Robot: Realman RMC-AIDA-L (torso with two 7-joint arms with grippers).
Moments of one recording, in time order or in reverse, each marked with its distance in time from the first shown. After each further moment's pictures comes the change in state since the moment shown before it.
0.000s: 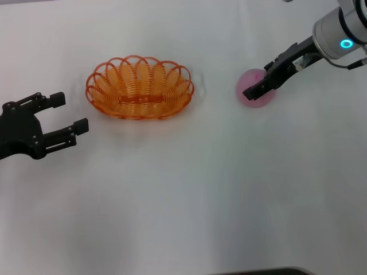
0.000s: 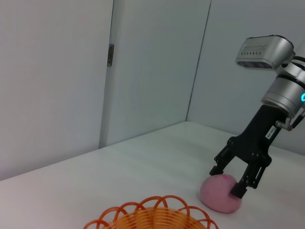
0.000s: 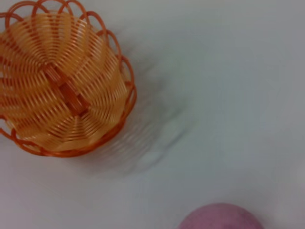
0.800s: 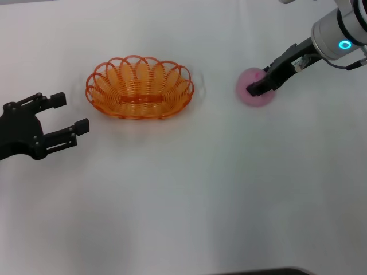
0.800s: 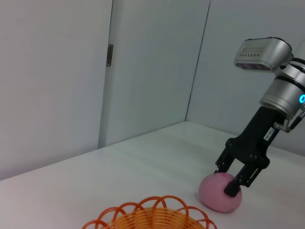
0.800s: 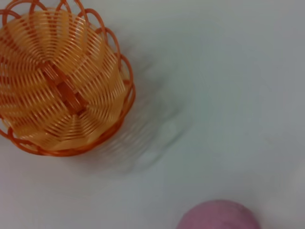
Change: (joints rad) left arm 0.000 -0.001 0.001 0.000 0.000 0.001 0.000; right arm 0.001 0.000 -0.009 0.008 0.000 0.013 0.003
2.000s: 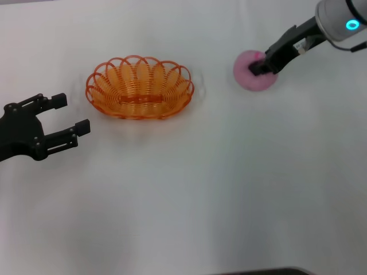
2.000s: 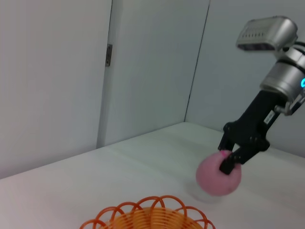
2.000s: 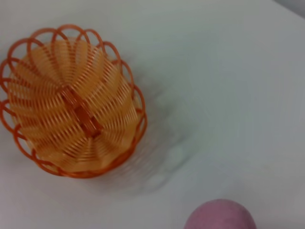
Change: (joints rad) left arm 0.002 -0.002 0.000 -0.001 0.000 0.002 -0.002; right arm 0.002 -0.002 0.010 -0.131 0.029 -0.110 0.000
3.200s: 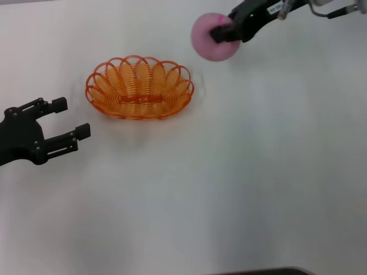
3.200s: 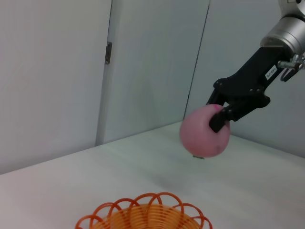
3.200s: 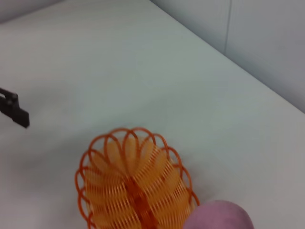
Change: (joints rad) left arm 0.010 -0.001 0.001 -0.004 0.001 0.006 0.000; right arm 0.024 0.005 -0.008 -0.118 0.209 -0.079 -0.061
